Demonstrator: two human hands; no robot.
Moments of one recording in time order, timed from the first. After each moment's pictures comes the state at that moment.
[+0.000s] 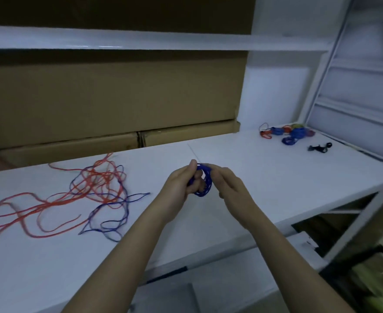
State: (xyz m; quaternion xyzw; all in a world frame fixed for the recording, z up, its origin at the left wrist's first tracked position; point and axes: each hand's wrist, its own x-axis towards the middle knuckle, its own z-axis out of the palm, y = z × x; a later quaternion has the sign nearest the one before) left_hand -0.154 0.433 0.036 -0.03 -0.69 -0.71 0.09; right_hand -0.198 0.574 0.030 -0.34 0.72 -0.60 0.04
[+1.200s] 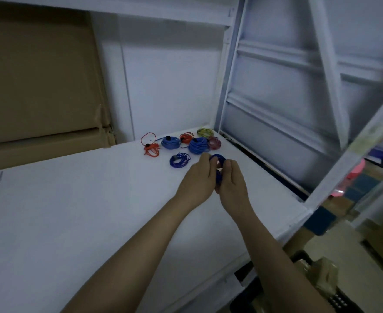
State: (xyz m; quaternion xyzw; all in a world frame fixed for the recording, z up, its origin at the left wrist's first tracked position) left_hand -0.604 0.793 -0.002 -0.04 -0.87 -0.48 0.12; right_hand -0.607 0.890 -0.012 -0.08 0.73 -0.68 -0.06
